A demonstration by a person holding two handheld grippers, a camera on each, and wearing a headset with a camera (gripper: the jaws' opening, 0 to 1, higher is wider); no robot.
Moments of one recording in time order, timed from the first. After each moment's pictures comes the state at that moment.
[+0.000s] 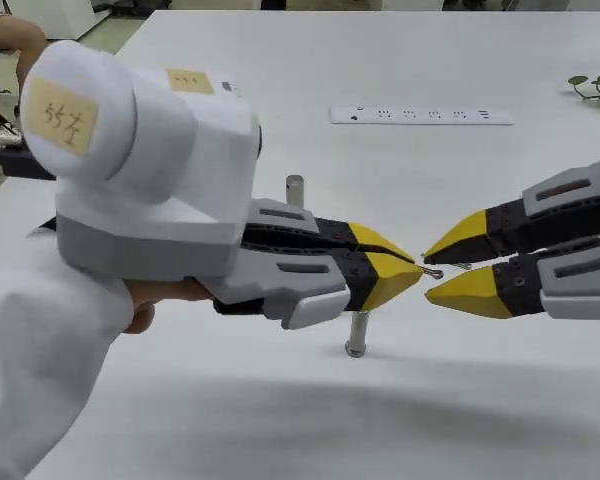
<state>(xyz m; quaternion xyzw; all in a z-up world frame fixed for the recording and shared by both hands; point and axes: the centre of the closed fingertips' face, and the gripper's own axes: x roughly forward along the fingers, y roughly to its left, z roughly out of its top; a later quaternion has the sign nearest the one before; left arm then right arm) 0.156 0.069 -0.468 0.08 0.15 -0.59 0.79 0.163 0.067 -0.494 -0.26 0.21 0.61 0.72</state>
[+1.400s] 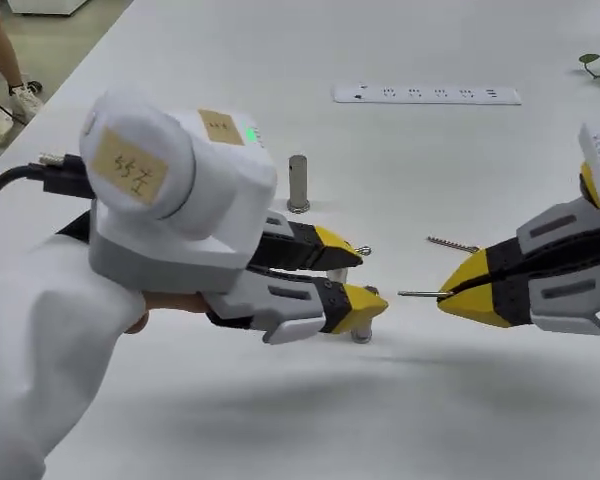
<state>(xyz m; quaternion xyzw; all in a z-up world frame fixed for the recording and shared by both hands) 0.185 0.091 -0.529 0.13 0.21 -0.55 0.80 0.172 0.056 -0.552 -0.32 0.26 0.59 0.70</state>
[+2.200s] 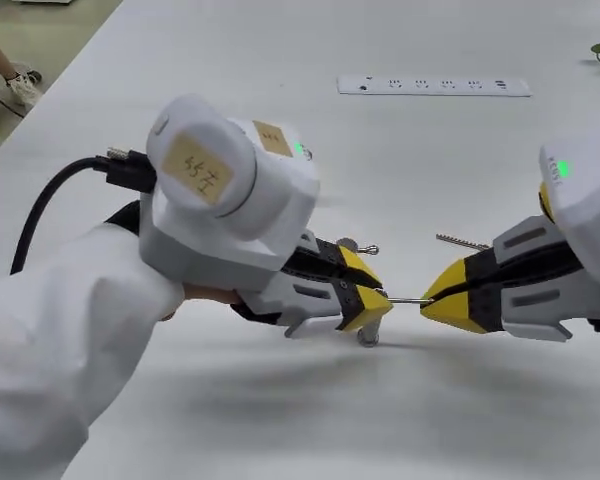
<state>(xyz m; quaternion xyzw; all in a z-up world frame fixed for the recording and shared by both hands) 0.188 0.084 -0.552 0.15 0.24 -0.57 0.77 0.182 0.067 -0.567 -0.32 0.27 0.59 0.69</state>
